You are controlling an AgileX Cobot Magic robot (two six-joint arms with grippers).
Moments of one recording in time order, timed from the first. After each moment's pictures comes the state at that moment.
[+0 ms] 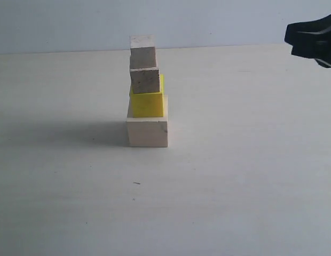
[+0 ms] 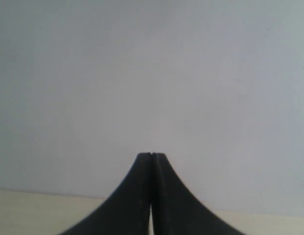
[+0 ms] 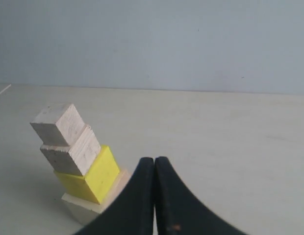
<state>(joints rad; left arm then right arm) -0.05 0.88 -0.52 0.55 -0.42 -0.85 0.28 0.92 -0.59 1.23 0.22 -1.04</state>
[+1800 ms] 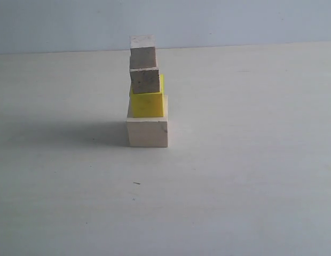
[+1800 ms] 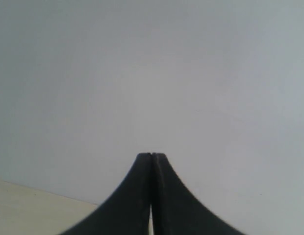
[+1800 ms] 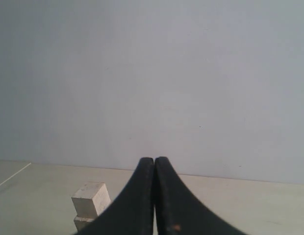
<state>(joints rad) -0.05 0.30 -0.52 0.56 0.19 -0.80 0.28 0.62 -0.59 1.22 0.19 -1.02</state>
